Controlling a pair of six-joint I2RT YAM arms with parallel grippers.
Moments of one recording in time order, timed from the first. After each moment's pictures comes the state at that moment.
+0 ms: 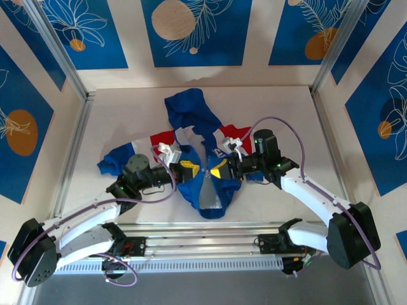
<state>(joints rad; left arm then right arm) -0.73 0.98 0.50 0.39 0.53 -0.36 0.45 1.16 0.70 -0.07 -1.14 0.12</state>
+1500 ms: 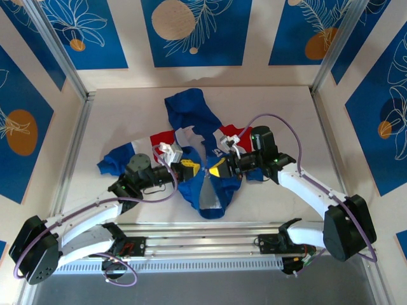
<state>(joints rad) -0.73 1.01 0.50 0.41 0.50 -0.33 0.45 1.22 0.75 -0.10 -1.20 0.15</state>
